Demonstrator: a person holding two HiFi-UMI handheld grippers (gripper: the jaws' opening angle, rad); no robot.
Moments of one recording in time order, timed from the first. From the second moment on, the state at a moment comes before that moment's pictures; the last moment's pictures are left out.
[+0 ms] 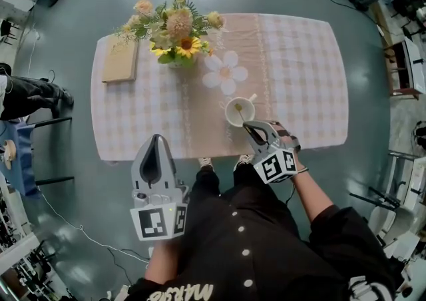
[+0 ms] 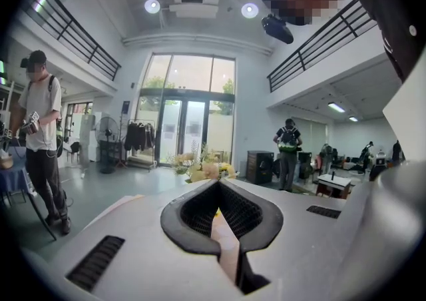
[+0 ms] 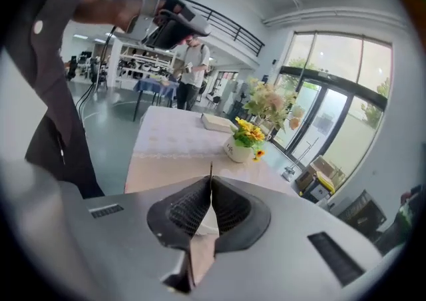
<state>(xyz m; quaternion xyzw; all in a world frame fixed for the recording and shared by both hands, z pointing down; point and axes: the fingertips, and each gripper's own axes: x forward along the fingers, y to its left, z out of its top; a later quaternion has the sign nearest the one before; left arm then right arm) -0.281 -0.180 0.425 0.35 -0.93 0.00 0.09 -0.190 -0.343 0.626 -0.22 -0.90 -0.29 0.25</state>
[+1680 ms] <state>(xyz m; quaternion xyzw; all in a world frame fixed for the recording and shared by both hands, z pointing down) -0.299 -0.205 0.349 0.39 -0.92 -0.01 -0.02 -0.151 -0.461 0.336 0.09 -0.99 -0.03 -0.03</state>
